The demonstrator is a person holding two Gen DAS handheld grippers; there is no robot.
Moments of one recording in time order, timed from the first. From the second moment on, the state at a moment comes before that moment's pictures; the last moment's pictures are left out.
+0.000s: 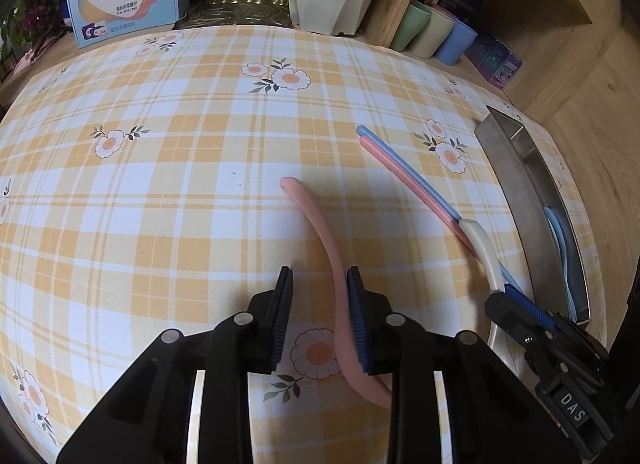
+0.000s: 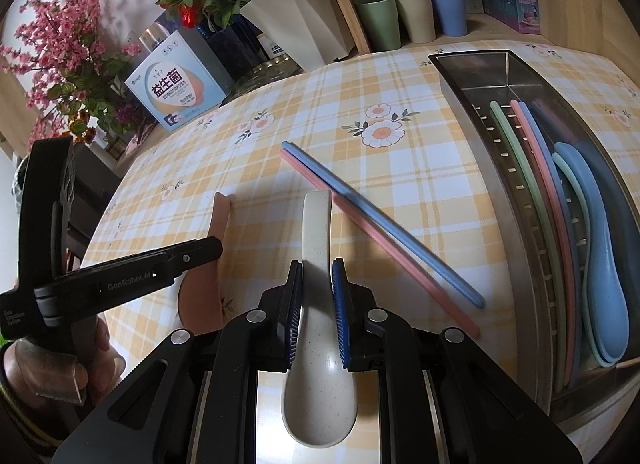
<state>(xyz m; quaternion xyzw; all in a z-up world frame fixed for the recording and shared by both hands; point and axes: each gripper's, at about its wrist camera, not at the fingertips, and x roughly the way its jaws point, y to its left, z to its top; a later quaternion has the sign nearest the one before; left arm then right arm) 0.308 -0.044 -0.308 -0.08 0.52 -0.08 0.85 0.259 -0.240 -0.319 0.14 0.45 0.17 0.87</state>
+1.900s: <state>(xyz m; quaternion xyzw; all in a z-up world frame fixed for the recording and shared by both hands) 0.270 -0.078 -0.246 -0.14 0.45 -0.20 0.86 0.280 -0.372 -0.300 0.11 0.45 0.01 0.88</state>
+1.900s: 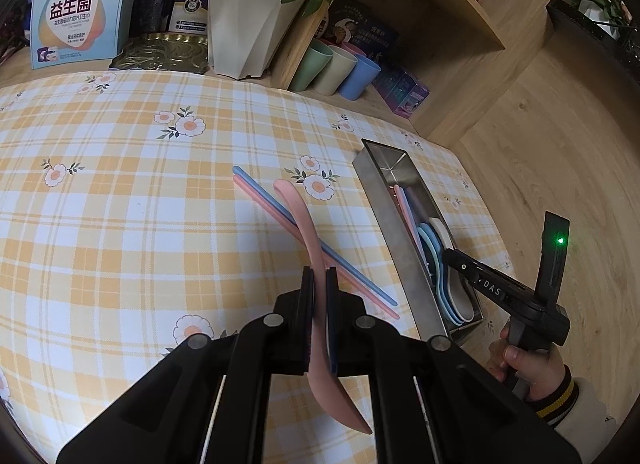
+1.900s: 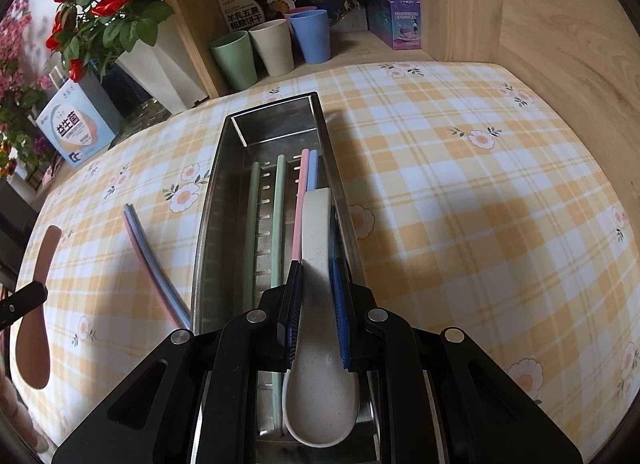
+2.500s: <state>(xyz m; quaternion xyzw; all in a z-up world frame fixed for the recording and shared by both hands) 0.266 -0.099 -0.231 -0.13 0.45 -0.22 0.86 0.267 -0.372 -0.276 0.11 0.45 0.01 0.89</state>
